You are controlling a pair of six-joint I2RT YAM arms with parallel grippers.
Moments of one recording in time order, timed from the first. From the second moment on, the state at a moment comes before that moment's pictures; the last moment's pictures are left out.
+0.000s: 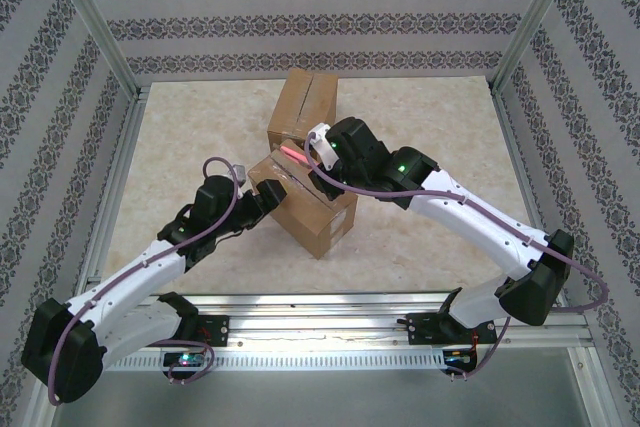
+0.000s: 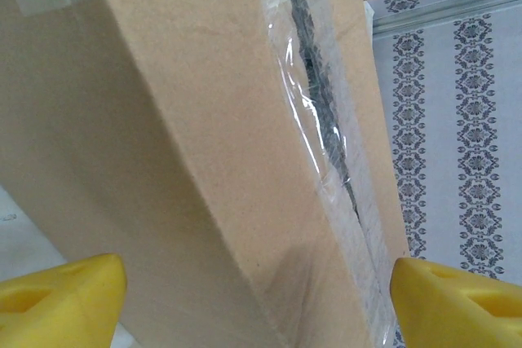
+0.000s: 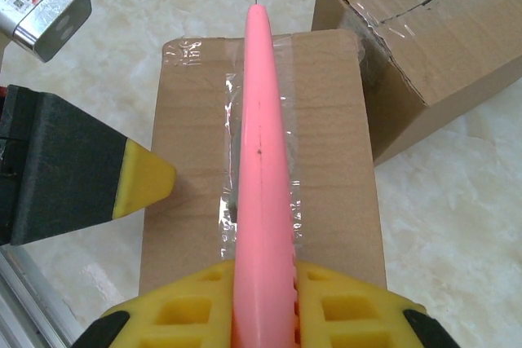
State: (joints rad) left arm -0.51 0.97 0.55 -0.08 0.22 -1.11; right arm 0.85 1.43 1.44 -0.79 0.01 0.10
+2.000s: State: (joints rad) left arm -0.51 1.05 0.38 0.26 0.21 -1.17; right arm 0.95 1.52 1.39 -0.72 0.19 0.11
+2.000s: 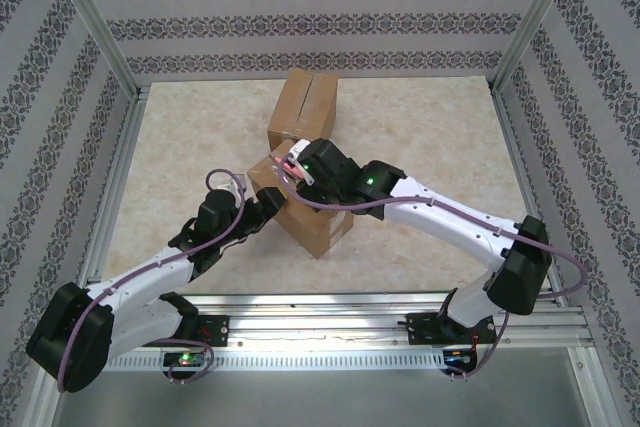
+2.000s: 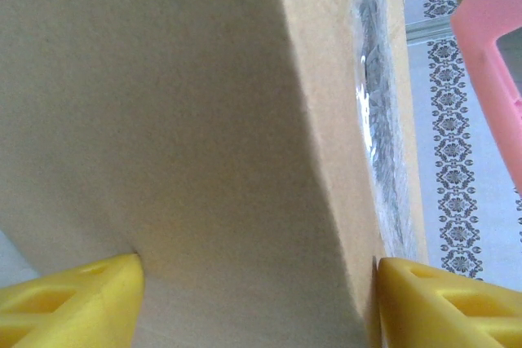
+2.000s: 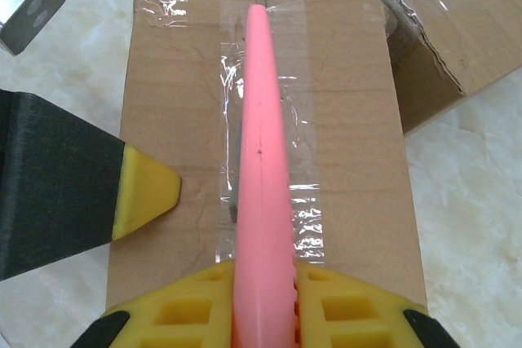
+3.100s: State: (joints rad) left arm -0.51 1.05 0.37 0.28 0.21 -1.18; right arm 0.95 1.54 1.40 -0.71 0.22 0.11
